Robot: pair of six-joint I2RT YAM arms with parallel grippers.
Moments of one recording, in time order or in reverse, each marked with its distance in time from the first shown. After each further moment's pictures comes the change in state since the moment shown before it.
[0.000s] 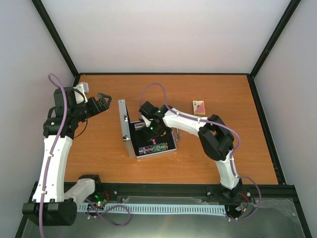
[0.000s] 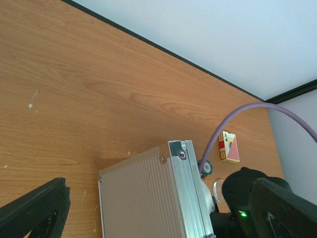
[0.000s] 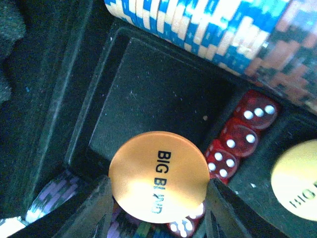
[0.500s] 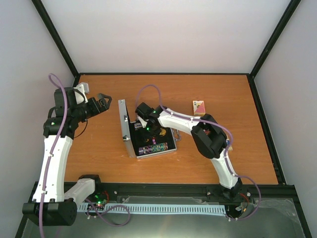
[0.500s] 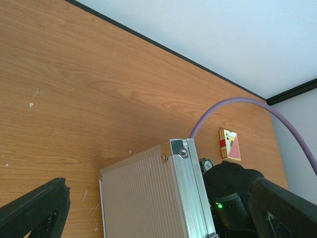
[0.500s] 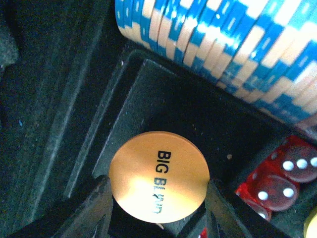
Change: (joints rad) left arm 0.000 0.000 -0.003 -0.003 0.000 0.008; right arm 0.015 0.111 0.090 0.001 -0.024 -0.023
